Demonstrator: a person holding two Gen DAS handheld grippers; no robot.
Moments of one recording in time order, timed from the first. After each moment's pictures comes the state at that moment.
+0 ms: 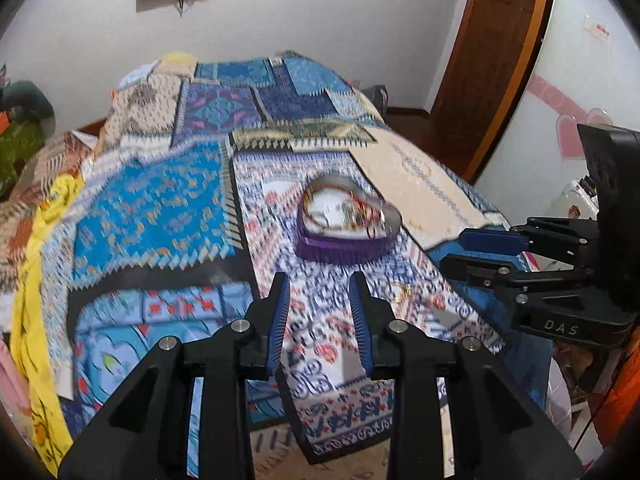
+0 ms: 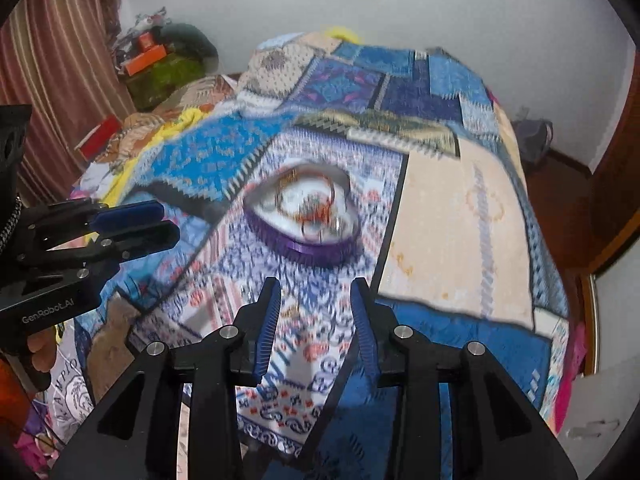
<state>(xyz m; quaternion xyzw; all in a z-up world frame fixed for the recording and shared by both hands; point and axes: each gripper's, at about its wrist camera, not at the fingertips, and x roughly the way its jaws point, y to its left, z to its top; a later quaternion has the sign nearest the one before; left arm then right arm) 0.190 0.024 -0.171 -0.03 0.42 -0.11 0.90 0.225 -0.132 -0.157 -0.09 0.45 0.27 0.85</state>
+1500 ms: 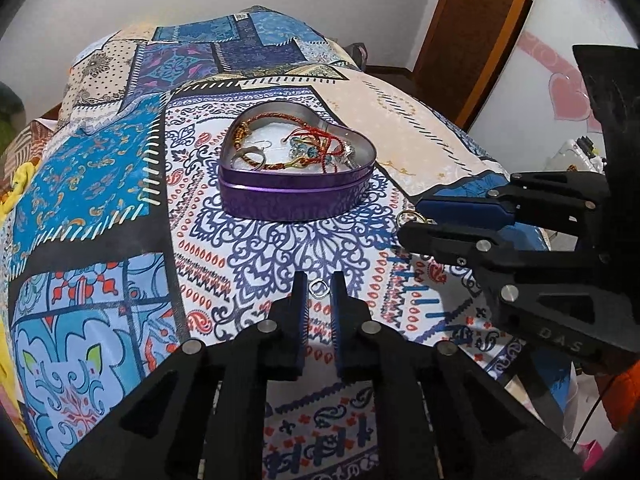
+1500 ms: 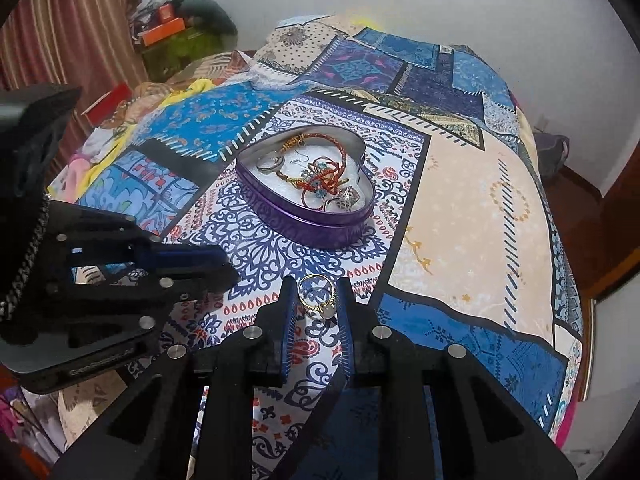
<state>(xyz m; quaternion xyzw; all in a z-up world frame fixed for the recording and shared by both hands) 0.212 -0.017 -0.222 -0.01 0.47 -0.15 0.87 0.230 -0.131 -0.185 -0.13 0.44 0.30 0.83</state>
